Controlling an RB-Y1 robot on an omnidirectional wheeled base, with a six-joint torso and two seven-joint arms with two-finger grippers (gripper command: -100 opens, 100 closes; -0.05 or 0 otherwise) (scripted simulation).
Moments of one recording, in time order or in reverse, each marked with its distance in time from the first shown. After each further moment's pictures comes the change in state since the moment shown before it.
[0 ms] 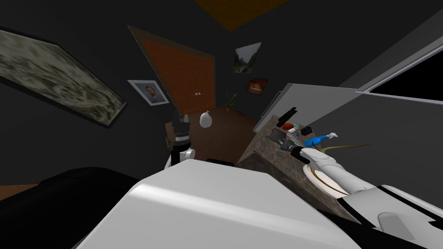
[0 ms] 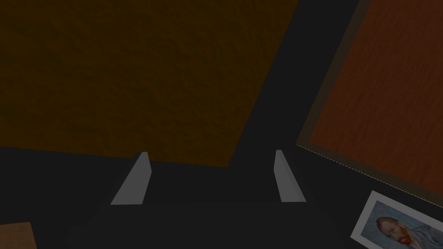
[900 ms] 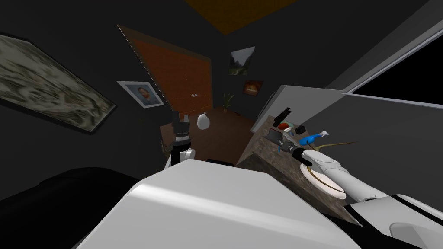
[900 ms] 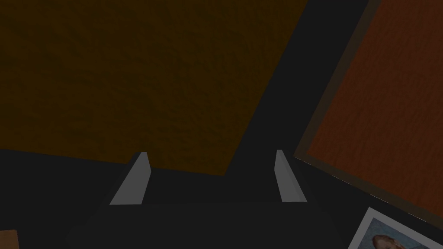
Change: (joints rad) left arm 0.000 0.000 0.000 0.000 0.000 0.000 0.000; right arm 0.082 -0.013 -0.081 -0.069 0.008 -0.004 0.026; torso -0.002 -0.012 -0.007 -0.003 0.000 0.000
